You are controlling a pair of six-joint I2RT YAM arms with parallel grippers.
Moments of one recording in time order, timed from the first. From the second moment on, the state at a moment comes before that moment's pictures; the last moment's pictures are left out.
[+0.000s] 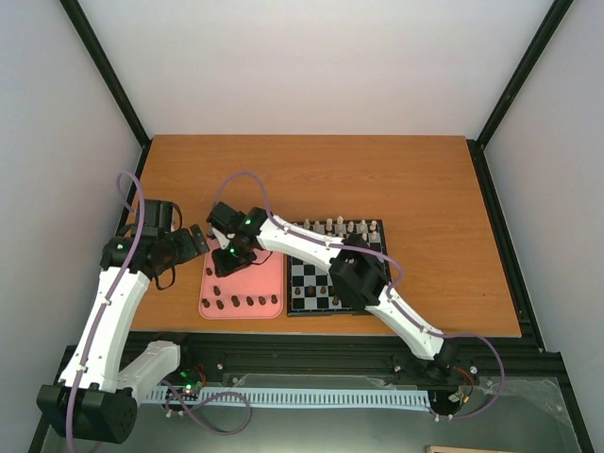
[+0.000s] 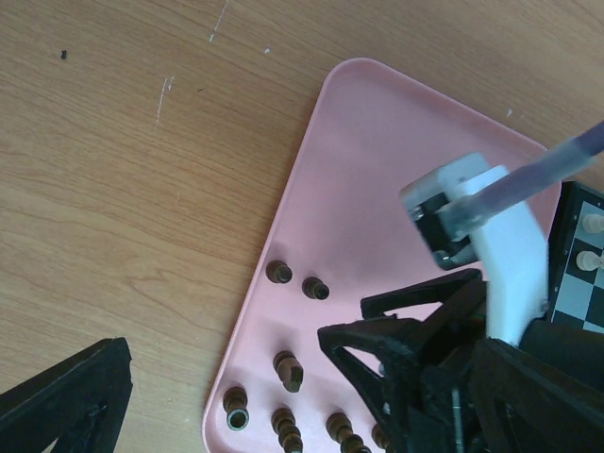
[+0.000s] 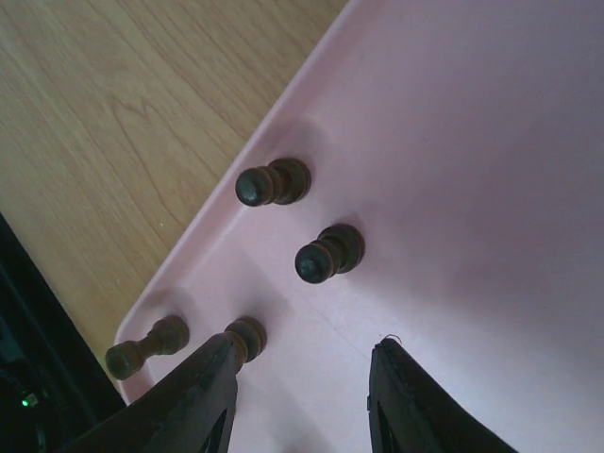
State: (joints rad) left arm -0.08 0.93 0.98 -1.07 -0.04 -0.54; right arm 1.05 2.49 2.27 -0.92 -0.36 0.43
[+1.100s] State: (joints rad) left arm -0.08 0.96 0.98 -1.10 -0.04 -0.54; right arm 1.06 2.61 2.38 -0.89 -0.32 0.44
